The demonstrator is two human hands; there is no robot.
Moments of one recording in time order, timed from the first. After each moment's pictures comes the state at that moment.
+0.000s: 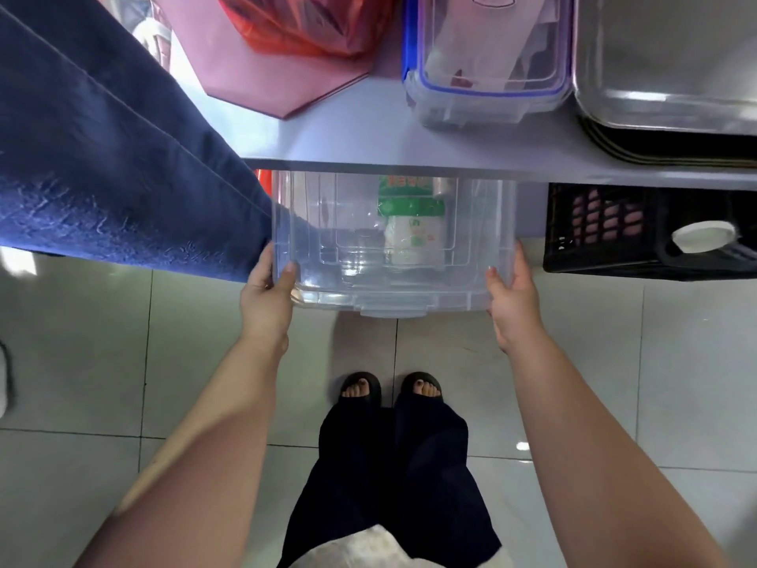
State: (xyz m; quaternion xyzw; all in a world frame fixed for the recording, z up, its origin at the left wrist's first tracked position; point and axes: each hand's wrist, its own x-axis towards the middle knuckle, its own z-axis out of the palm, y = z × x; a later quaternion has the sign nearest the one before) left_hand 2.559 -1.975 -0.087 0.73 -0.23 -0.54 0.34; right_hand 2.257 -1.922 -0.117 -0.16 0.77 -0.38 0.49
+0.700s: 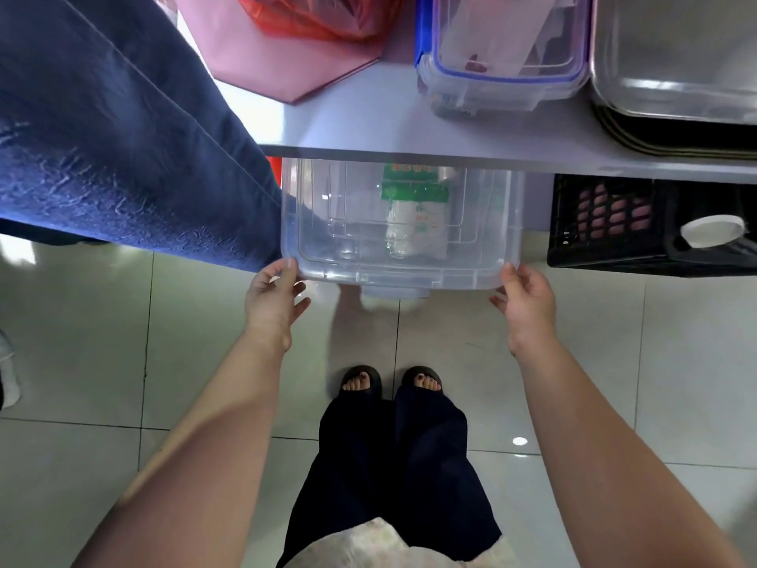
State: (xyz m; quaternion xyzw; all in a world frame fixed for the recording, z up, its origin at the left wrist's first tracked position) left_hand 2.564 -1.968 -0.093 0.75 -0.12 -0.57 0.32; right_hand 2.256 -1.907 -0.115 -0.08 0.79 -0.40 0.46
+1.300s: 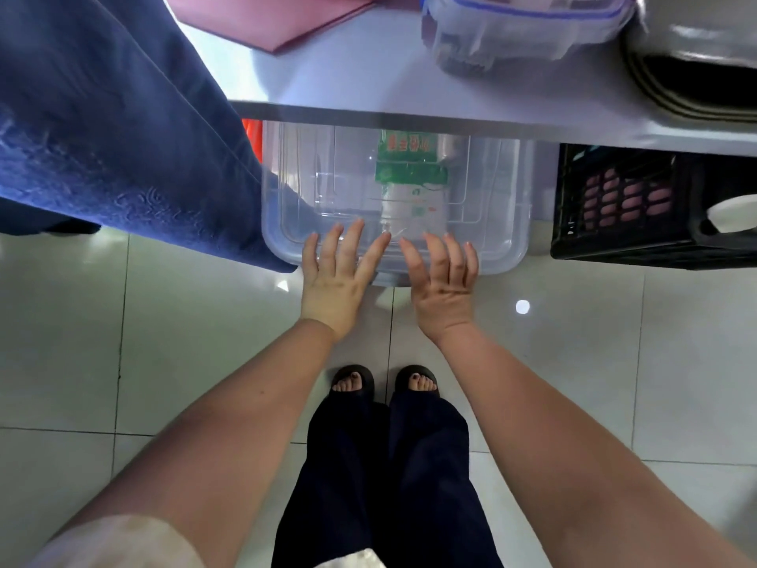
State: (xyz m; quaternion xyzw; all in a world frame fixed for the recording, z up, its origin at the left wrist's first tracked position) left_hand 2.511 -1.946 -0.171 0.51 -0.86 0.08 0.05; right_hand 2.340 -1.914 -0.176 -0.73 0.67 -0.12 -0.10
